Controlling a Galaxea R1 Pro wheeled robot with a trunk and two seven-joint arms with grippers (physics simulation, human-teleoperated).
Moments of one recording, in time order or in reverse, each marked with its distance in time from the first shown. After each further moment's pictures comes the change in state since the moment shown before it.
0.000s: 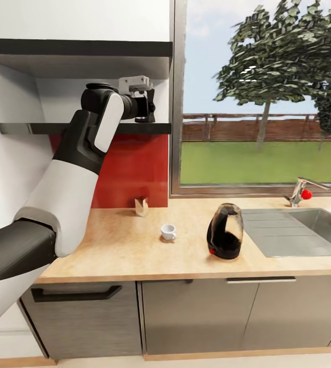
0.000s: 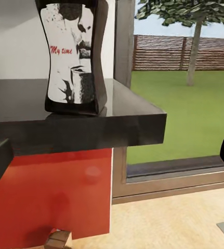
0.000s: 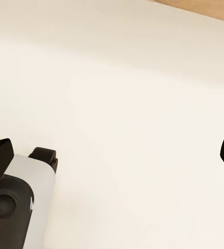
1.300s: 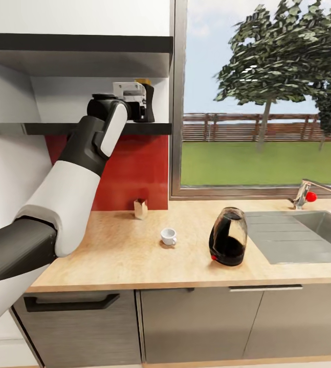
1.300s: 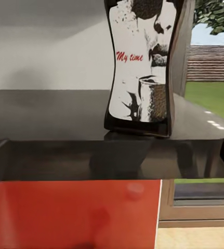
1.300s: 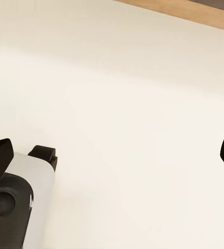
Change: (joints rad) left arm 0.000 0.000 -0.003 0.091 -0.095 -0.125 0.109; right arm 0.000 -0.002 -0.002 0.002 0.000 0.005 0.001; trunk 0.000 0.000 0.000
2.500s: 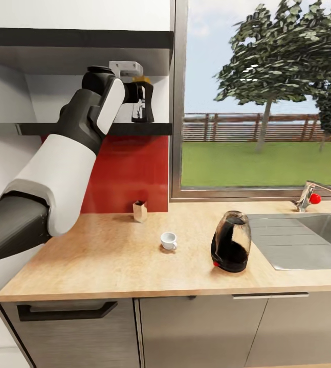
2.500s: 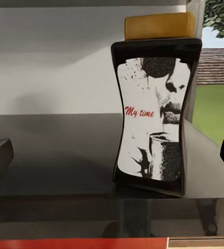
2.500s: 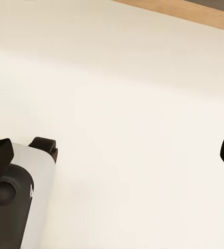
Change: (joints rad) left arm -0.144 0.000 0.002 0.131 0.000 0.000 -0.001; right arm 0.020 -0.003 -0.001 0.001 0.000 -0.001 0.000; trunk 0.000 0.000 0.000
